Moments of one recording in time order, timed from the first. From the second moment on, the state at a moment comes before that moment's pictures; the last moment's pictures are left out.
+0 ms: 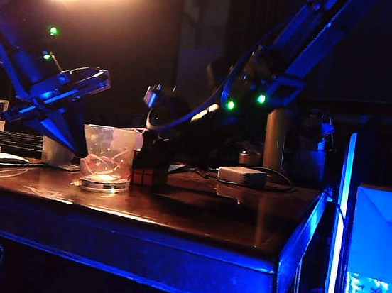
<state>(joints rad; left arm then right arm) -0.19 1.80 1.29 -0.53 0.41 0.07 0.51 2.33 1.72 0.07 -0.42 -0.39</state>
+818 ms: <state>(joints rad) -0.19 1.80 1.29 -0.52 0.42 0.06 0.52 2.35 1.73 0.14 -0.35 -0.39</state>
